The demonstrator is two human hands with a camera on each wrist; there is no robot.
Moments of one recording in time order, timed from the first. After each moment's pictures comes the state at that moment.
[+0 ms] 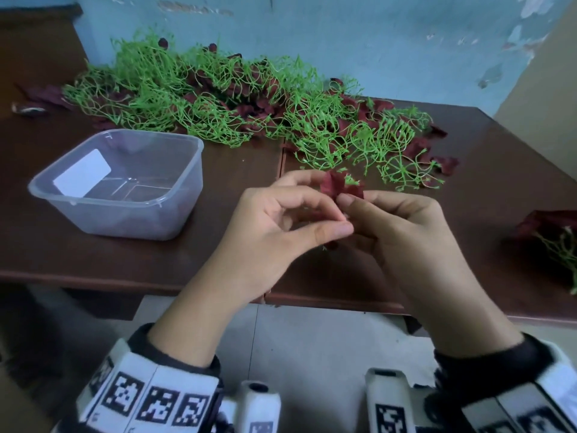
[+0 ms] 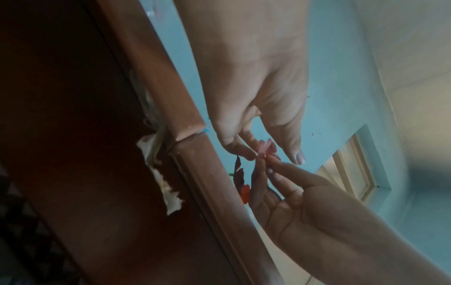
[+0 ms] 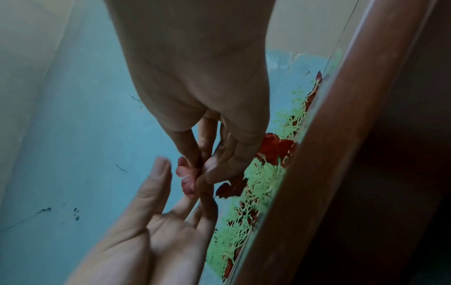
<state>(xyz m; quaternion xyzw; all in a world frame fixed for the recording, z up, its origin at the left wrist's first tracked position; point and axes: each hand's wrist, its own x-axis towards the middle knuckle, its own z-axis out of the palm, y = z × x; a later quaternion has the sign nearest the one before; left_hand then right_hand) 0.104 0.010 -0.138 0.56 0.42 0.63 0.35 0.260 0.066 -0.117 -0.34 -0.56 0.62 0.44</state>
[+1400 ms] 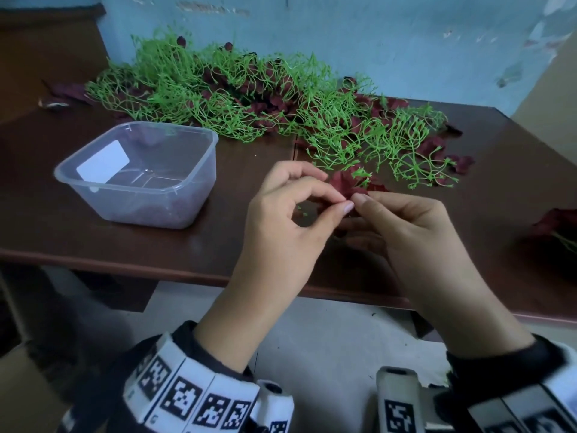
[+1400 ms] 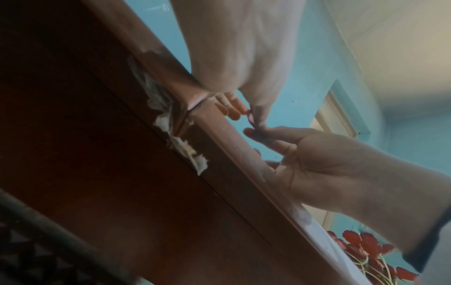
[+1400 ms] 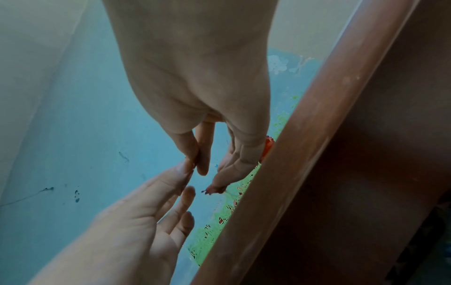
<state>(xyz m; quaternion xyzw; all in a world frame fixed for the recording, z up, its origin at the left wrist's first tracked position) 0.122 0.012 -0.155 0.56 0.54 0.63 0.06 0.264 0.068 -0.132 -0.33 -0.63 0.56 0.43</state>
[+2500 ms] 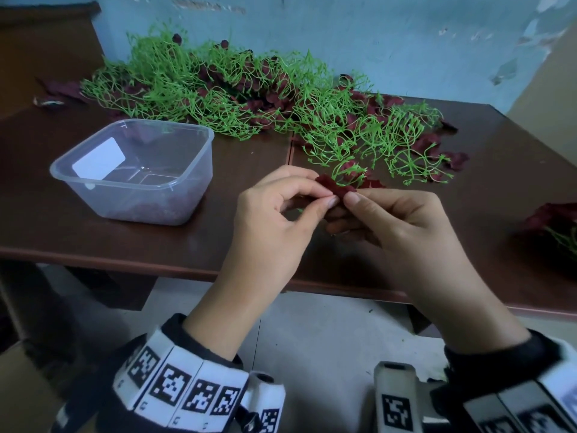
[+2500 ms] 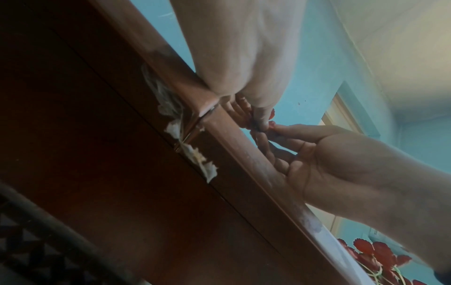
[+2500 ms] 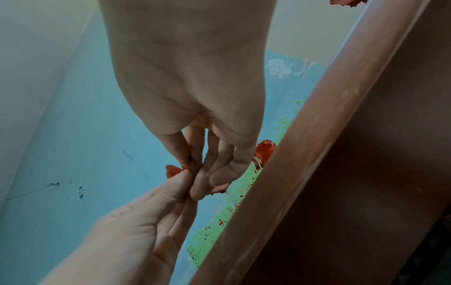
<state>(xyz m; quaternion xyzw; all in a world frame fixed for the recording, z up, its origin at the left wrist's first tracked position) 0.114 0.013 -0.159 0.55 0.50 0.66 0.11 0.267 0.069 -0.133 -0.29 -0.69 0.51 0.42</state>
